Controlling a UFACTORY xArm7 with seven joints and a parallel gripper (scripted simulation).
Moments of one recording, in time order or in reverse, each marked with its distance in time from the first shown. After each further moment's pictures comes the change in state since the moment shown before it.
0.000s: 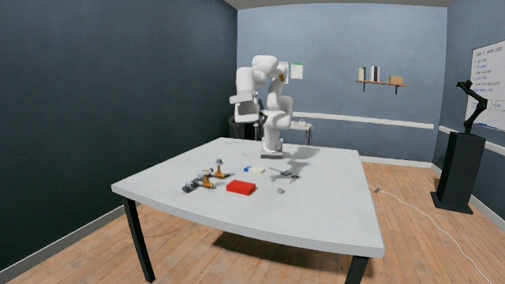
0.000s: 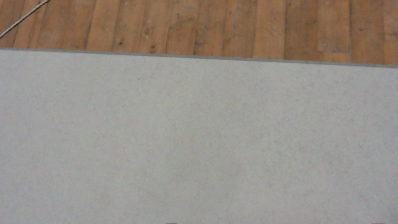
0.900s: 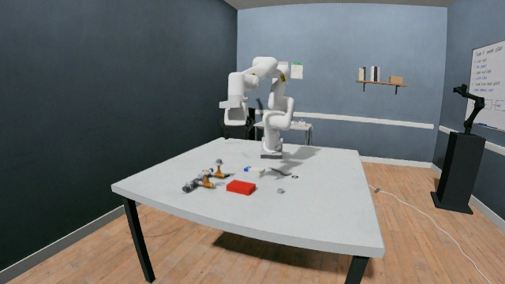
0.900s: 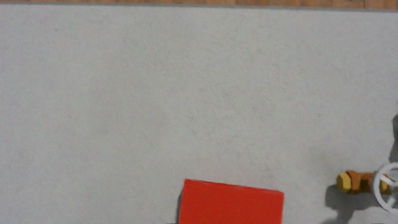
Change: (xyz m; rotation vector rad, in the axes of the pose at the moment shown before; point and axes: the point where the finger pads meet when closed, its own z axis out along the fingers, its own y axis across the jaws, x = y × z) arm -0.050 0.075 0.003 -0.100 -0.082 0.039
